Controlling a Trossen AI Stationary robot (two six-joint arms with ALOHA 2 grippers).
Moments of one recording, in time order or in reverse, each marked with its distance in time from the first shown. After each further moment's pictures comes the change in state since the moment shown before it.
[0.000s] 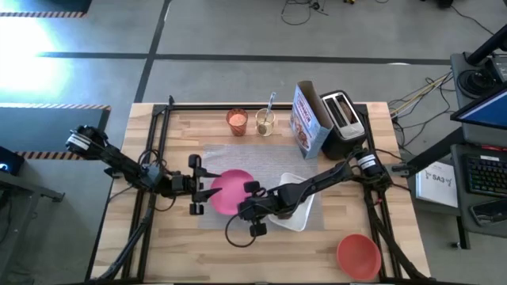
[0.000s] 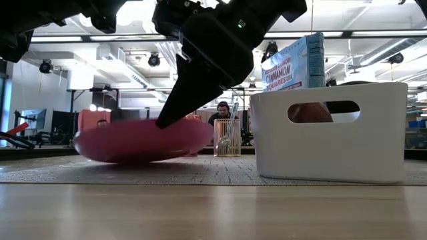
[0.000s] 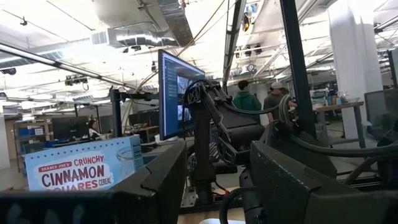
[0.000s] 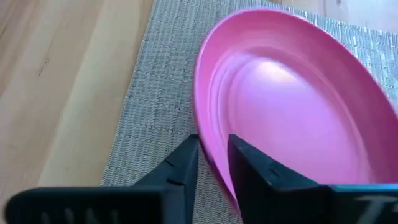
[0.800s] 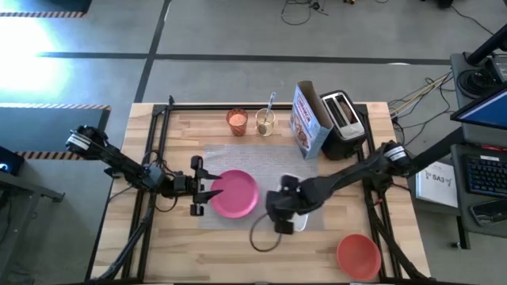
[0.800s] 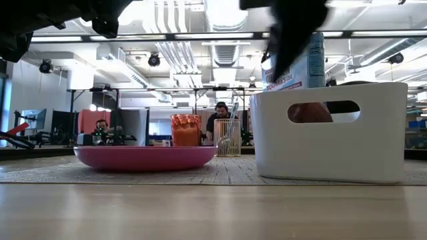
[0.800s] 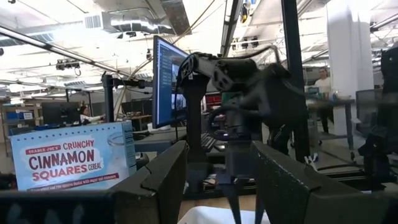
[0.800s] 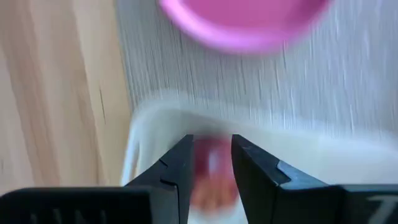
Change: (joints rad) left arm -0.001 0.000 0.000 -0.050 0.002 -0.071; right arm 0.093 -0.266 -0.004 -0.667 -0.019 0.513
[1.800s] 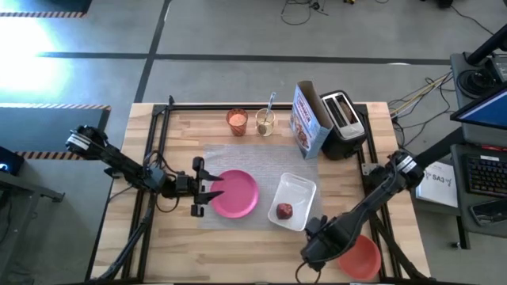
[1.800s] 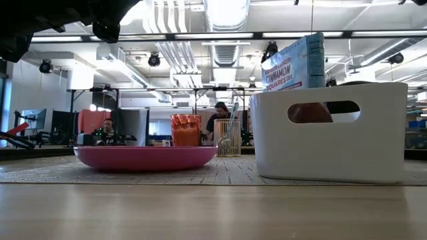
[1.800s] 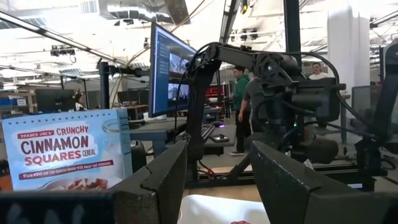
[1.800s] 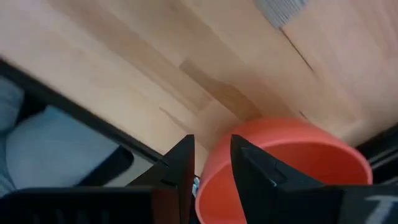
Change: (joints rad) left arm -0.001 0.000 0.000 -0.046 -0.002 -0.049; right arm 0.340 -0.004 -0.029 -0.239 -0.424 1.044
